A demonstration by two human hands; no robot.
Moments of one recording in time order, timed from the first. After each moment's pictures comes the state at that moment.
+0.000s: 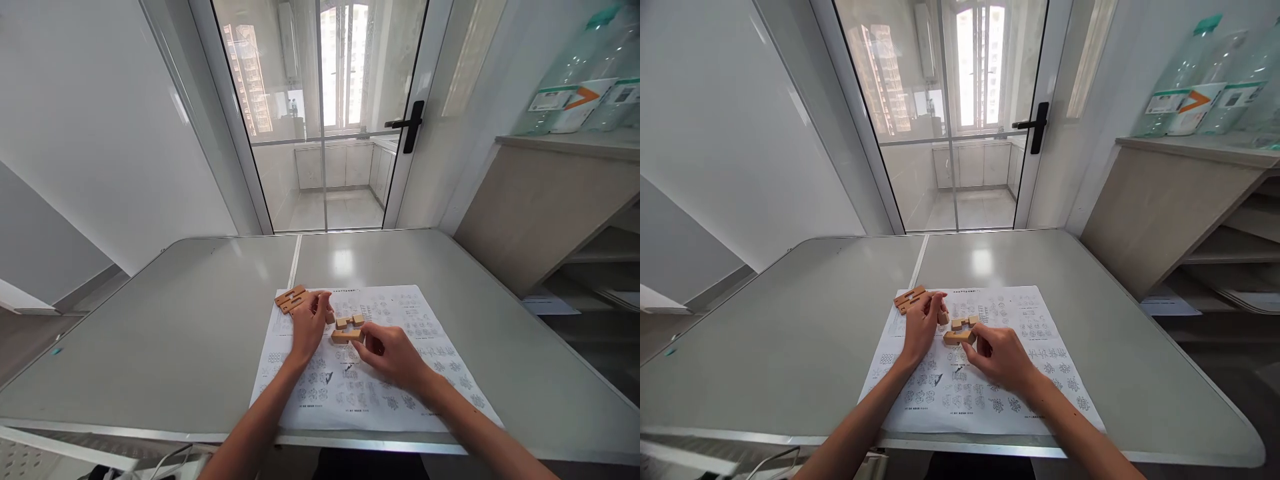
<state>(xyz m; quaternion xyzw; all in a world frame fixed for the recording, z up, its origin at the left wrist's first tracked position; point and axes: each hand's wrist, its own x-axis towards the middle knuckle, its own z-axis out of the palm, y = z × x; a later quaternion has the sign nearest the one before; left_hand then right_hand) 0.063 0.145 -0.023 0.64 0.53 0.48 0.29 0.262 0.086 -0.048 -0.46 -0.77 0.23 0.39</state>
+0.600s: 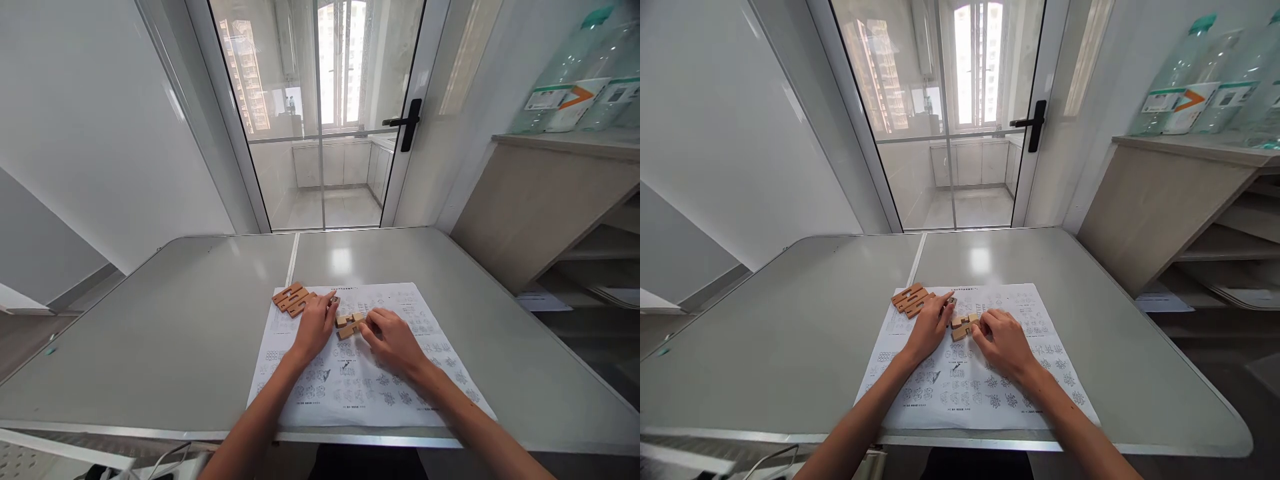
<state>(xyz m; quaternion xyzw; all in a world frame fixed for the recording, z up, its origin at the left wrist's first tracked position) 0.064 0.149 -0.044 0.79 0.49 0.33 0.19 0.269 0.097 -0.046 -0.55 -0.74 0.16 0.34</state>
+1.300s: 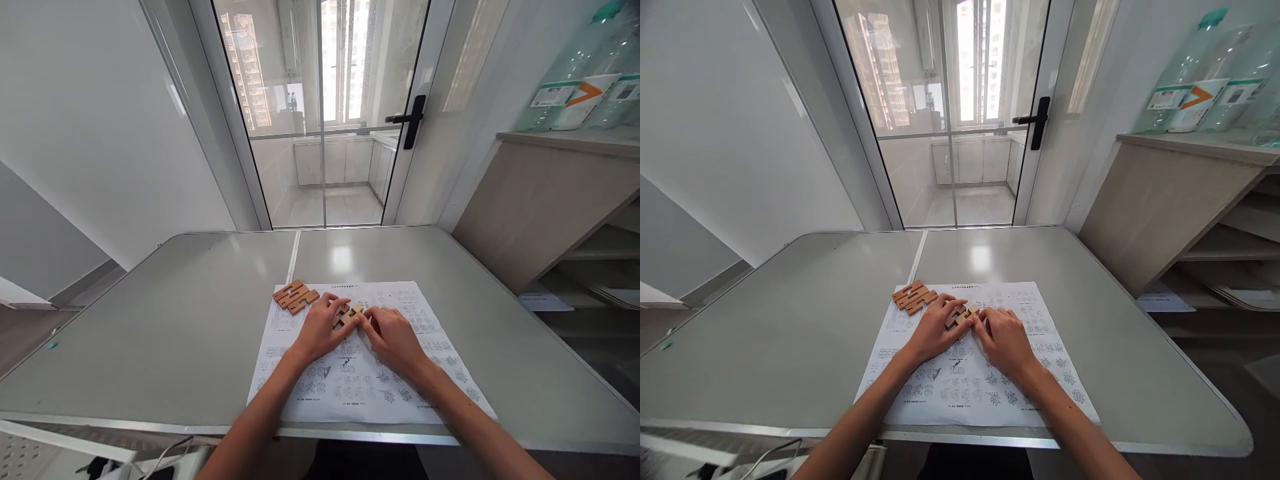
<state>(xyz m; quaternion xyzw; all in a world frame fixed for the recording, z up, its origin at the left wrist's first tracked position) 0.067 0.139 -0.036 0.83 0.43 0.30 0.19 0.270 0.099 -0.054 -0.57 -0.74 0.13 0.33</state>
